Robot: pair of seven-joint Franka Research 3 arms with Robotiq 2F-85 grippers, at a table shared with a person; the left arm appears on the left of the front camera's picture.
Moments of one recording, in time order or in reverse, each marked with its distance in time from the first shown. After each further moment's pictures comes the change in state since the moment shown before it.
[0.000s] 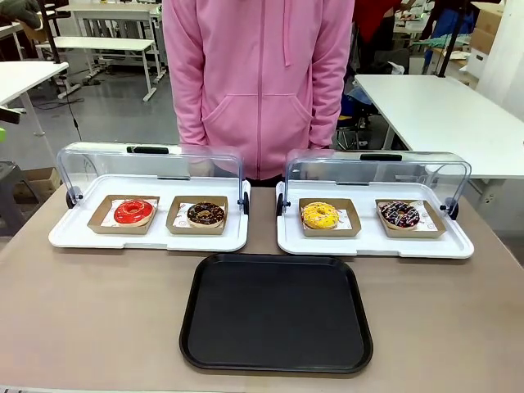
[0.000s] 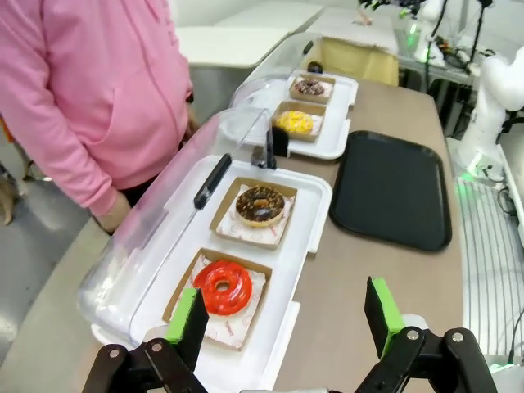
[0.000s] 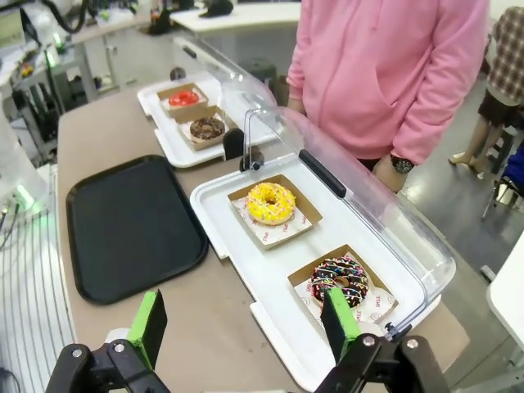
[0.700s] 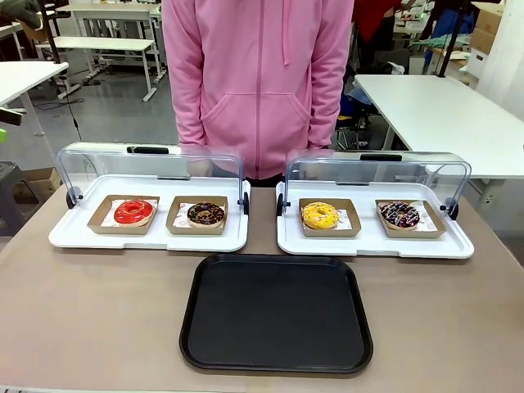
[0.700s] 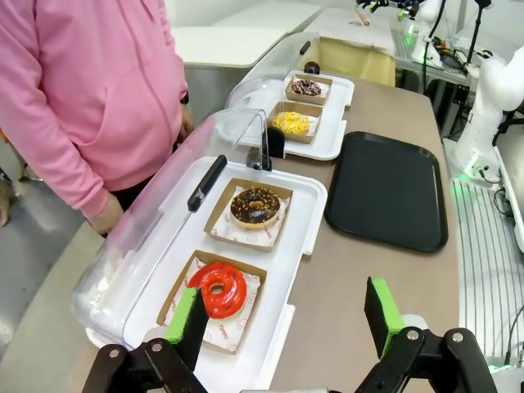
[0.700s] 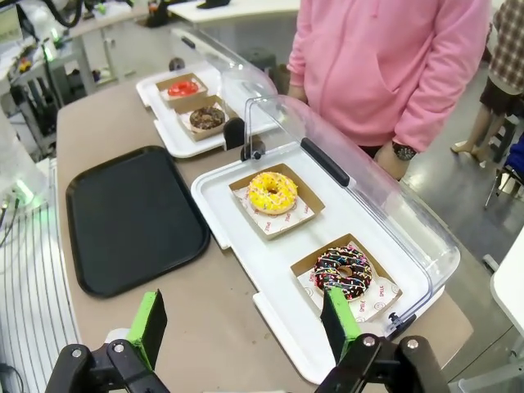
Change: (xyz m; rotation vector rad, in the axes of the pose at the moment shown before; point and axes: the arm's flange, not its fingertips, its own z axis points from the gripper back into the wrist) left arm 0.000 -0.002 -0.003 -0.021 -0.009 0.001; right arm 0.000 0.002 -0.001 -0.002 0.040 -0.010
